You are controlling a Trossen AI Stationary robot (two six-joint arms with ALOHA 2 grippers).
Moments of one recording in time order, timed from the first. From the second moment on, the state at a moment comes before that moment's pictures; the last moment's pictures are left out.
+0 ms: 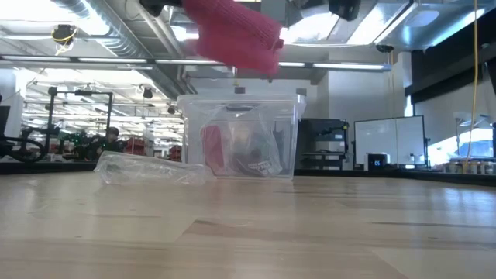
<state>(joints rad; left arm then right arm) -0.51 1.31 0.91 -0.12 -0.62 -0.12 -0.05 1.25 1.27 -0.56 -0.33 0.47</state>
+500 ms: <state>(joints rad) -0.52 1.31 0.91 -0.01 -0.60 -0.07 0.00 1.22 1.26 -0.59 -0.13 0.27</state>
